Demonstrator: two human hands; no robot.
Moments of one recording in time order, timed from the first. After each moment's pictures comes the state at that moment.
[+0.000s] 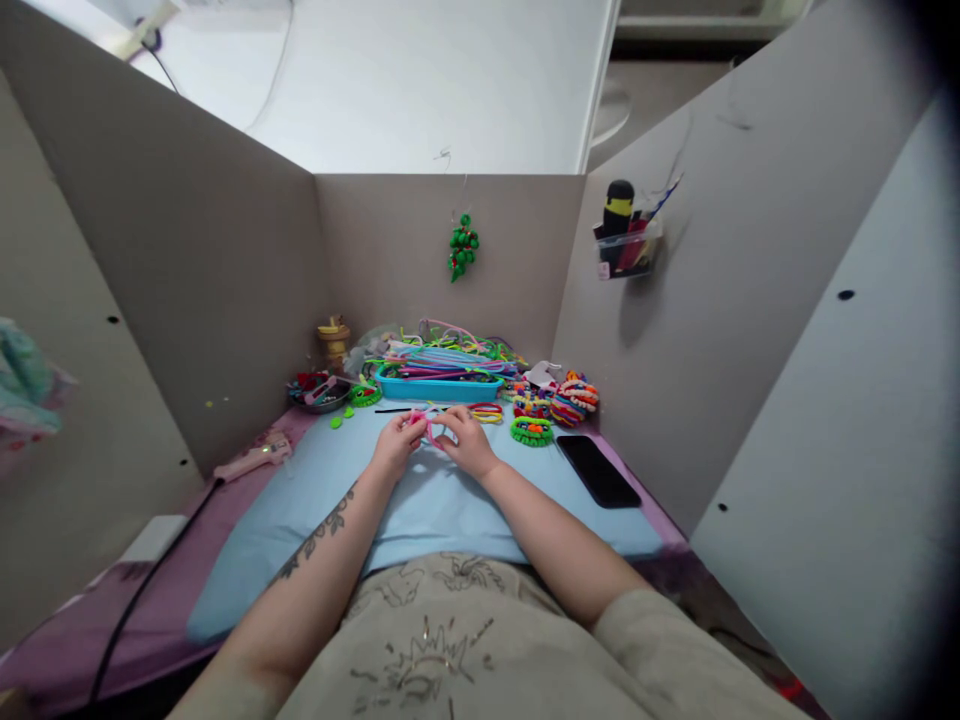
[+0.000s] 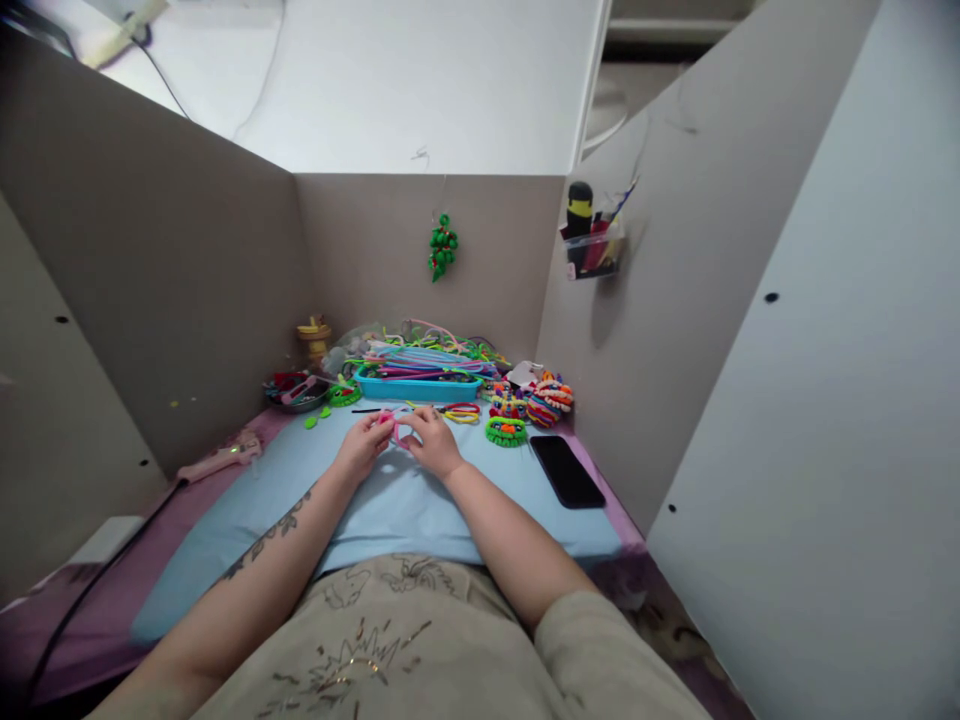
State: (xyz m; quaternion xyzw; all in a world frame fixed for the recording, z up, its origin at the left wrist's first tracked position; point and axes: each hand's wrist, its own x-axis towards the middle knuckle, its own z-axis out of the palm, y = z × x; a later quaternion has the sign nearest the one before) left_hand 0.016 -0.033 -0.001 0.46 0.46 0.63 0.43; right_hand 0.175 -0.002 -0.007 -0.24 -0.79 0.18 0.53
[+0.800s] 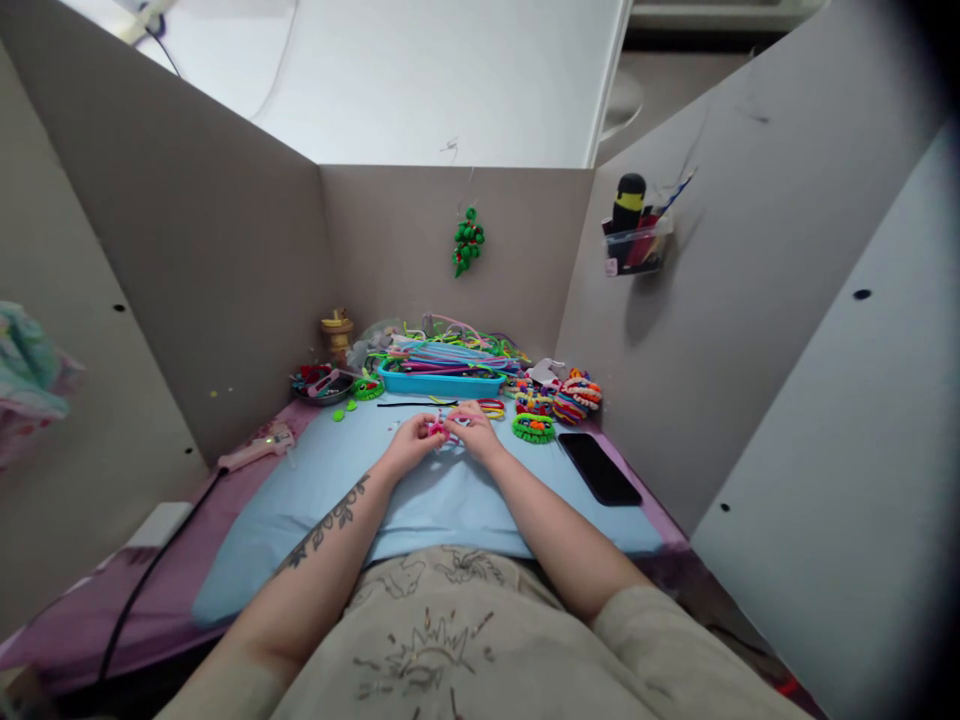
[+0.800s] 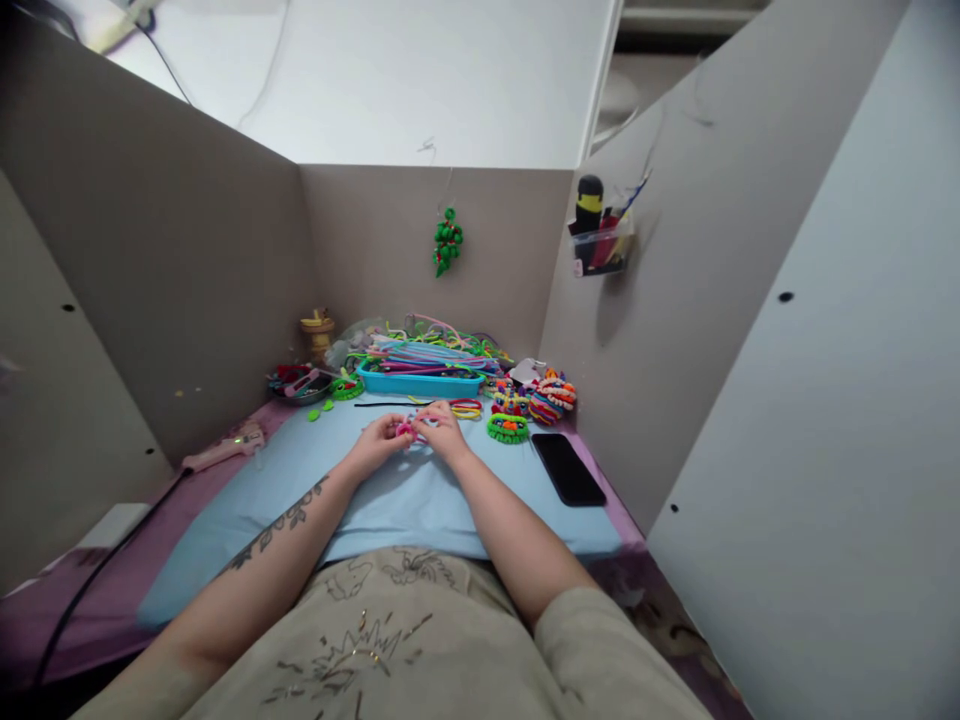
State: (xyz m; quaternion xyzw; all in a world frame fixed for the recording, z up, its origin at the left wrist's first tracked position) left_hand 0.024 -0.036 -0.009 0.61 0.41 0.53 0.43; right_hand 0.176 0.019 -0.015 -0.32 -0.73 0.27 0.54
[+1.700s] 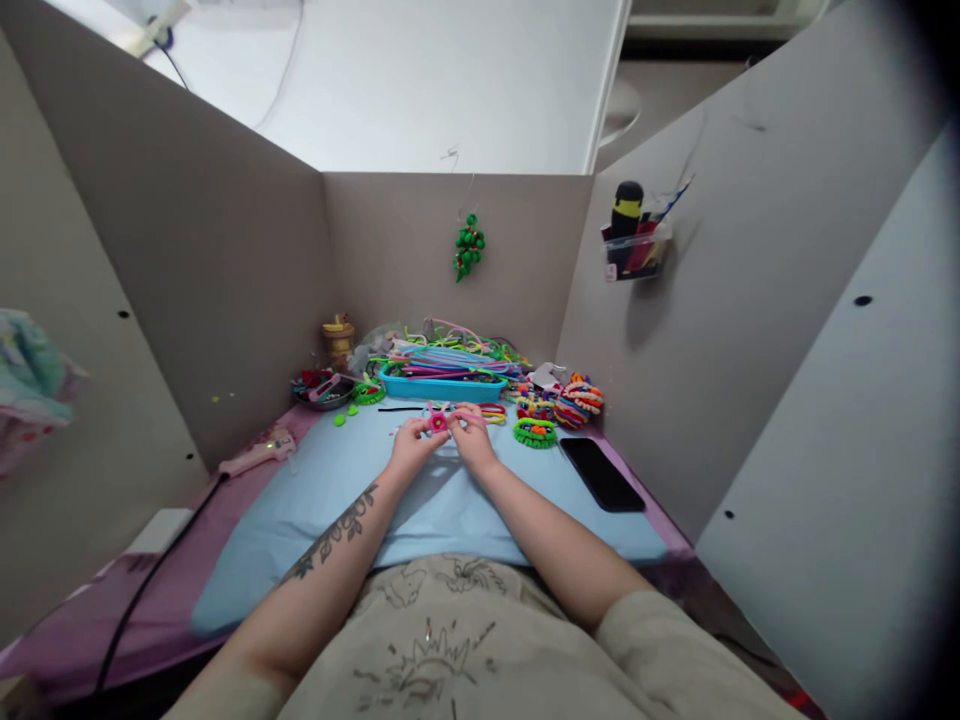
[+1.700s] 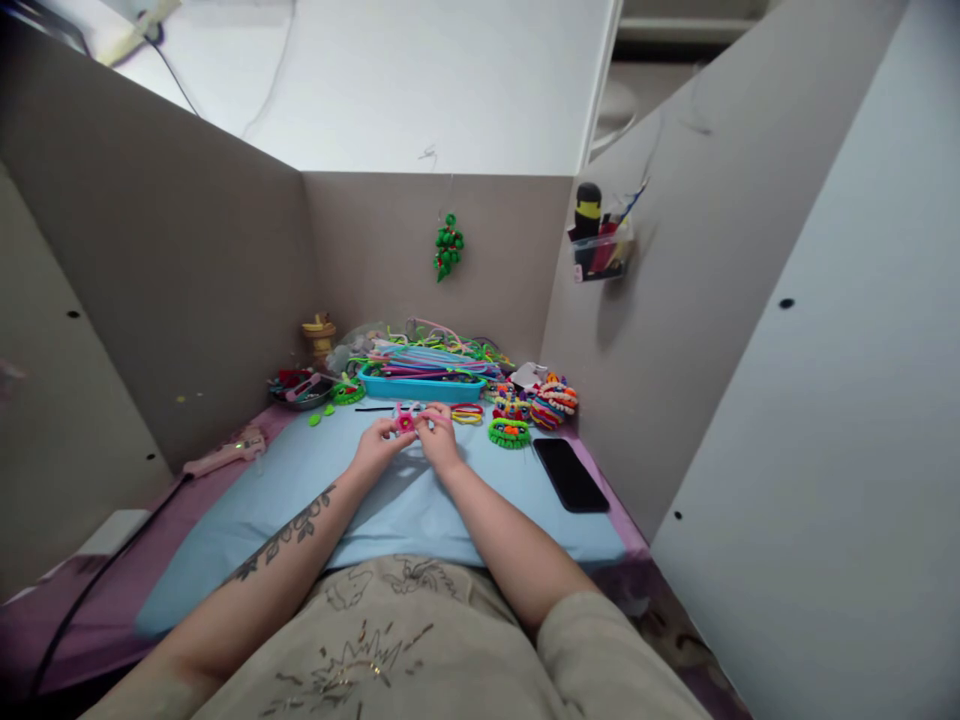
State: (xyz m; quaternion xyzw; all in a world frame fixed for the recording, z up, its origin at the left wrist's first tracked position) left_hand 0.029 -0.036 -0.001 0.61 0.50 0.58 0.19; right_hand 0.158 0.018 -0.023 -0.34 -0.67 0.26 0.61
